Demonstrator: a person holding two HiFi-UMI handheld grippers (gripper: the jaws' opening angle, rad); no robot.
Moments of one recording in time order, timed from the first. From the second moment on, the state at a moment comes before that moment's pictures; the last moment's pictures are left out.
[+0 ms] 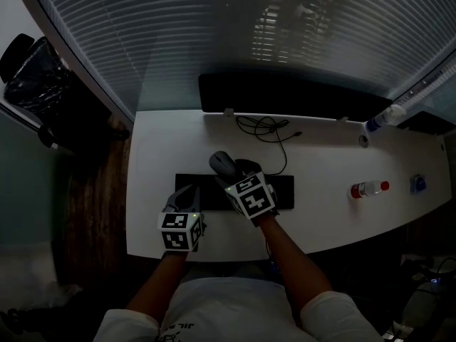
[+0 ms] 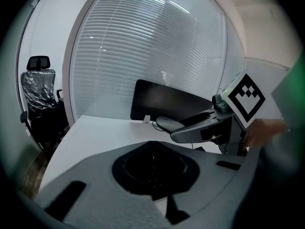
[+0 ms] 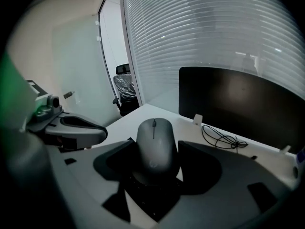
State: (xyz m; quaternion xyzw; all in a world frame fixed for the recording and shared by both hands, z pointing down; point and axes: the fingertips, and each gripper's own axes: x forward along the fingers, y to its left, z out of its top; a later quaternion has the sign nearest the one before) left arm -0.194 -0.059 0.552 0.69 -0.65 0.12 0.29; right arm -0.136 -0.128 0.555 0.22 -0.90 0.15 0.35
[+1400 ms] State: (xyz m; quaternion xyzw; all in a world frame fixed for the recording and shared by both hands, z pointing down) left arm -0.015 -0.057 0.545 0.79 -0.54 0.16 0.26; right arm 0.141 -0.106 0.569 0.44 -0.81 0.22 0.33
